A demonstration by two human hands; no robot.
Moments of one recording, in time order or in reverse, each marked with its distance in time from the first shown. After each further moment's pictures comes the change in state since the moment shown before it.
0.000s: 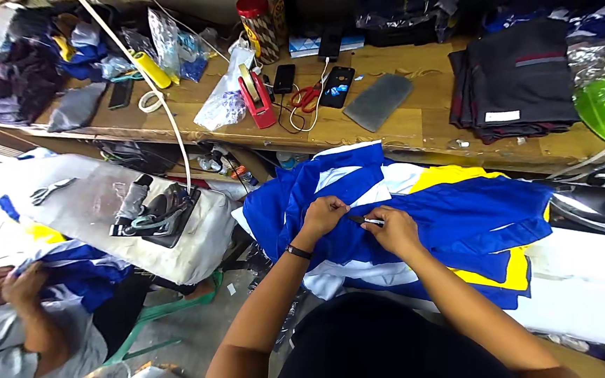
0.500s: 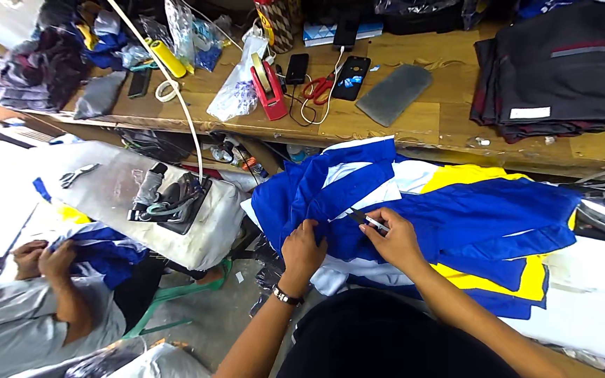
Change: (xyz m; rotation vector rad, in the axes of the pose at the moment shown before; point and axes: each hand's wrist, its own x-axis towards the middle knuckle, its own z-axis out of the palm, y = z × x) left_hand -0.087 -0.037 0.008 0.416 0.236 -0.191; right_hand -0.017 0.005 0.028 0.345 0.170 -0.166
